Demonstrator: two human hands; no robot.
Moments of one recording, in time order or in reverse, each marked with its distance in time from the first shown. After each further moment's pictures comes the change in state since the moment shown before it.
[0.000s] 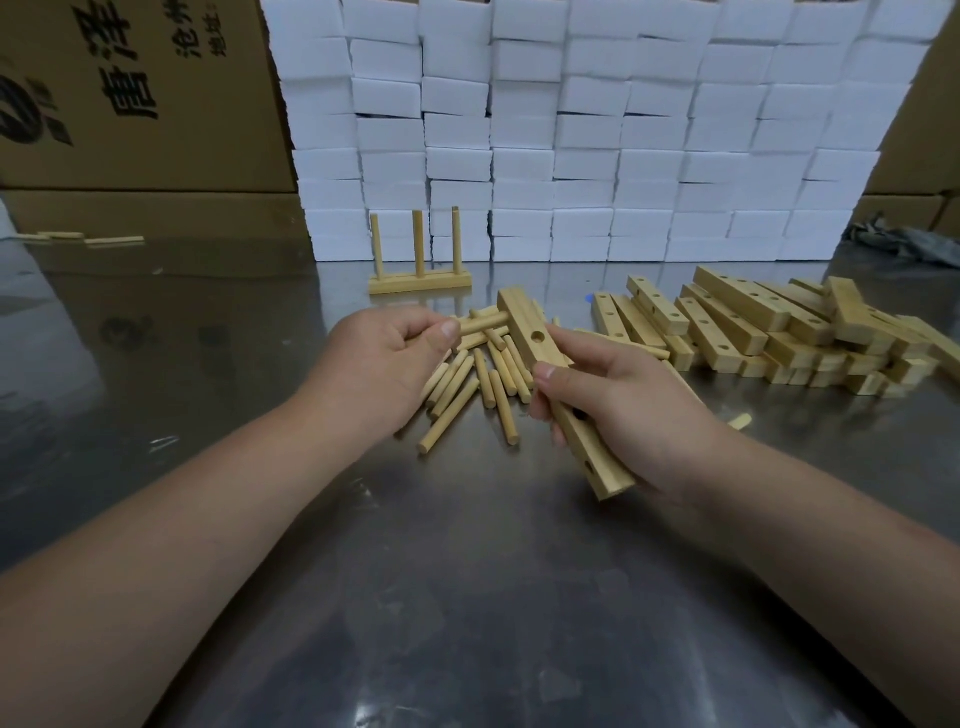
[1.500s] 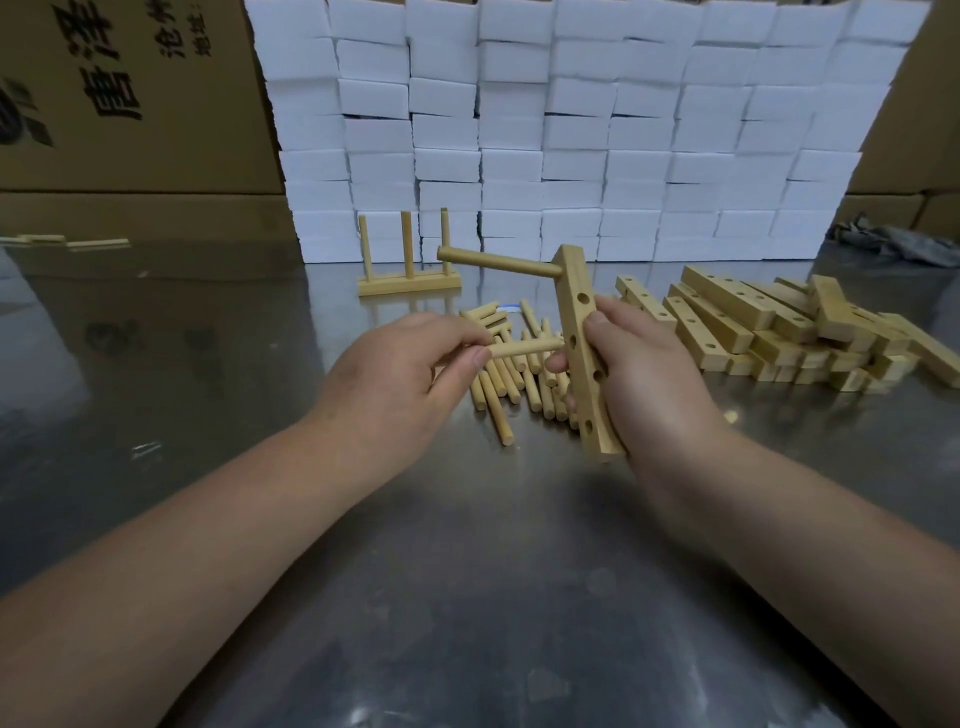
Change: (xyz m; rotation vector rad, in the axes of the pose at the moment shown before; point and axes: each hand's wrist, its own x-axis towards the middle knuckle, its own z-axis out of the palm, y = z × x) left_hand -0.014 0.015 0.007 0.224 -0.014 0.322; right_hand 0.008 -0.003 -0.001 0.163 0.395 0.074
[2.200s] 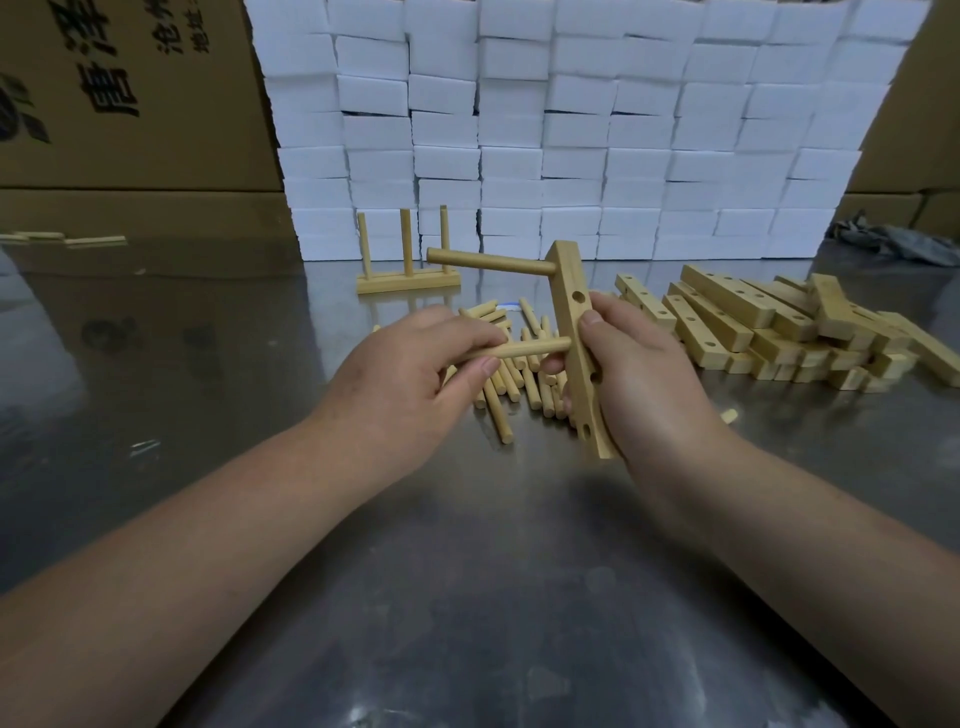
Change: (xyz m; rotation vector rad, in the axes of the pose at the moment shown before) left_hand 0.000 0.004 0.000 -0.022 -0.022 0.088; right_hand -0.007 -0.002 0.001 -0.042 -0.058 -0.064
